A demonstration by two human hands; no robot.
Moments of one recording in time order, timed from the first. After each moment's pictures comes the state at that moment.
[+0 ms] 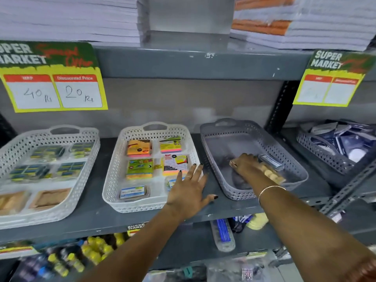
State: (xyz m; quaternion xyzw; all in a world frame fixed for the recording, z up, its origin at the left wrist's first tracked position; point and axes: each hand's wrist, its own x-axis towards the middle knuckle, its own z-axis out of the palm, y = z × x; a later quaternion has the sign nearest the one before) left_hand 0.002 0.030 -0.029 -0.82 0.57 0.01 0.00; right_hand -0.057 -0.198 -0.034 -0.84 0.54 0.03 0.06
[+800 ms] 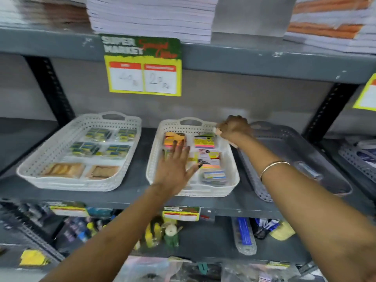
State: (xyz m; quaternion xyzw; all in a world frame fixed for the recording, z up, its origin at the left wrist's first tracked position) left_hand 0.067 0.123 0.004 -0.90 0.42 -0.05 -0.10; right_hand 0.055 -0.102 0.061 -0.92 0.36 -0.11 0.08
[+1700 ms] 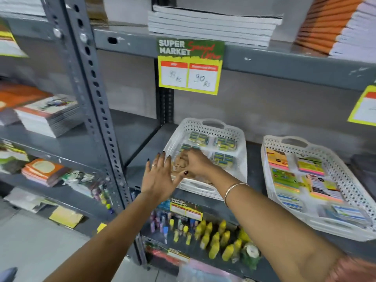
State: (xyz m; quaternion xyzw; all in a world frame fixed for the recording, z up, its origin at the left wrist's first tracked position) left_hand 0.240 0.429 -0.031 -0.97 0.22 -0.04 -0.09; right_hand 0.266 0.278 -0.014 -0.98 0.03 0.03 0.21
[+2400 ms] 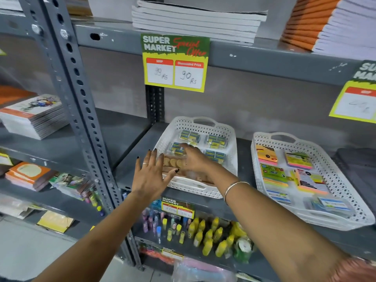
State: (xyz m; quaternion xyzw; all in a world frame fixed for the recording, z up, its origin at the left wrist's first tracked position) left_hand 0.242 0.430 -0.029 -0.97 0.23 -0.05 -0.09; right_hand 0.252 0.259 -0.006 -0.97 0.02 0.04 0.22
